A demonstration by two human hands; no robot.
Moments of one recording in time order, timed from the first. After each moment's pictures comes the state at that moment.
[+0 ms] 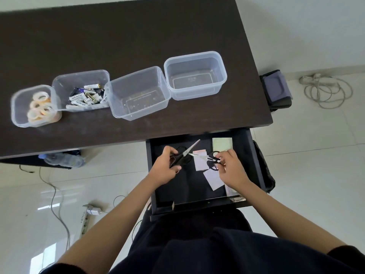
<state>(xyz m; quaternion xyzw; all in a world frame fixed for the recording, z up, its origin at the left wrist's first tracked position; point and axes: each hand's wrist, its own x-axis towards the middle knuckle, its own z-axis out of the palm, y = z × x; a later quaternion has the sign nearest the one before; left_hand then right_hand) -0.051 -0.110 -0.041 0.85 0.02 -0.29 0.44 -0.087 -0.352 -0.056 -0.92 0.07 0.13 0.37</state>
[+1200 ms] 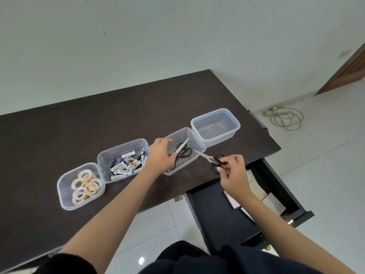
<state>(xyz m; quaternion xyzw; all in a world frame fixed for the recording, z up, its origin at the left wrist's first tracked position) 0.131 0.017 0.057 0.93 -0.17 -0.09 0.32 -0.016 -0.185 0.040 -0.89 0.16 -0.17 0.40</state>
